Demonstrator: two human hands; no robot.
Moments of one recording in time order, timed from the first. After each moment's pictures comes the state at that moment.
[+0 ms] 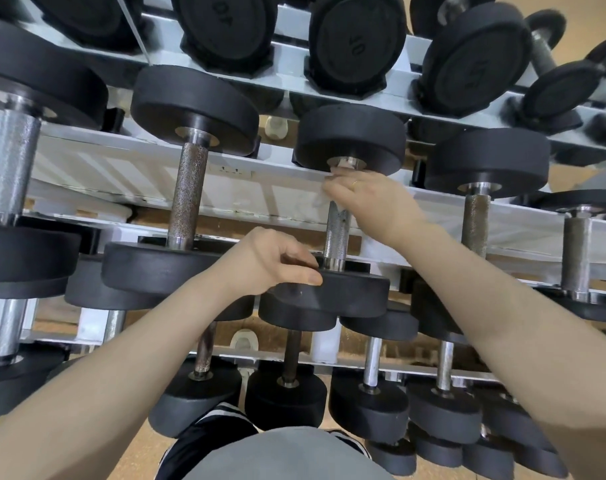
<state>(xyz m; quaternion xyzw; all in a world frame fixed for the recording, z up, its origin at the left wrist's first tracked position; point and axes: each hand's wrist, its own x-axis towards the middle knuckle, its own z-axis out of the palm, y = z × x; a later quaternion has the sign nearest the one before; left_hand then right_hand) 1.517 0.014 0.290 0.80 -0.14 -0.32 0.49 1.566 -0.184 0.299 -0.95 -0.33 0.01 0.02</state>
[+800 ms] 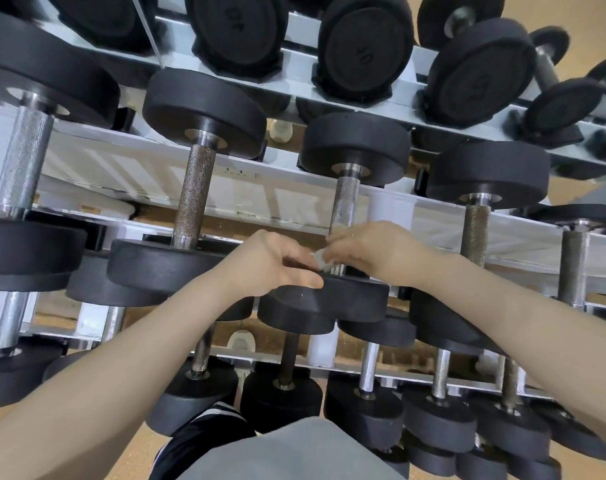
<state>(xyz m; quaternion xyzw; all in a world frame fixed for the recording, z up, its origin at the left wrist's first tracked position) 1.515 0.015 0.291 0.81 -0.14 -0.31 0.48 1.536 -0.189 0.315 -0.90 -0.33 0.29 0.02</state>
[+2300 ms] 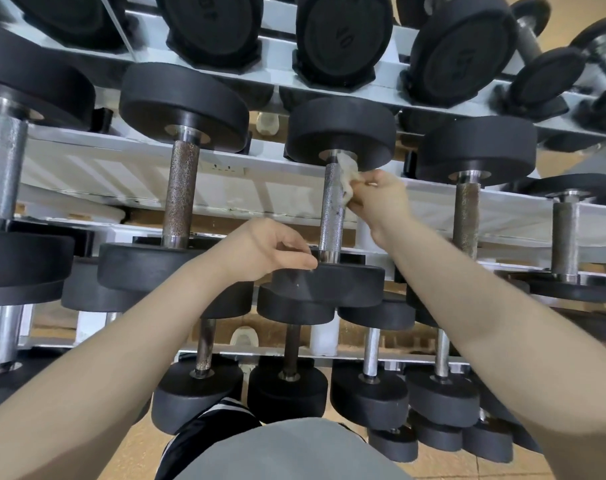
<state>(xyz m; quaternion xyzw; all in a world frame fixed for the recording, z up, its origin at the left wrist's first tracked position) 1.525 0.013 0.299 0.80 -0.14 -0.36 0.45 1.557 -0.171 0.301 -0.71 0.34 0.07 0.62</state>
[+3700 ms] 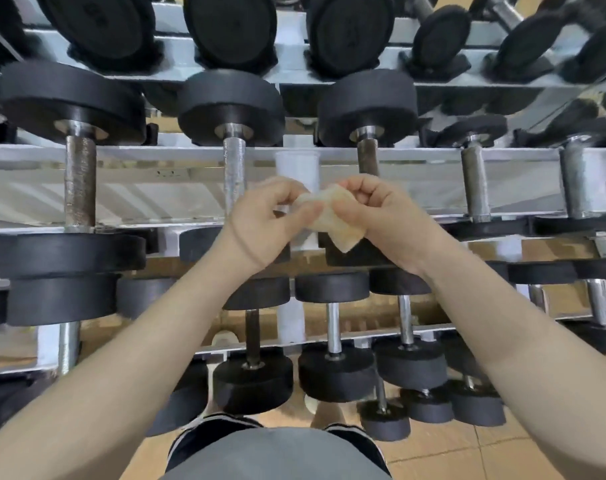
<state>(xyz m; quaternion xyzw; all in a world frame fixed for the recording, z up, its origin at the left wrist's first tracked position) 1.461 -0.116 0.340 0.79 -0.16 -0.15 0.57 1.428 -0.288 0.359 -0.69 0.11 0.18 0.69</state>
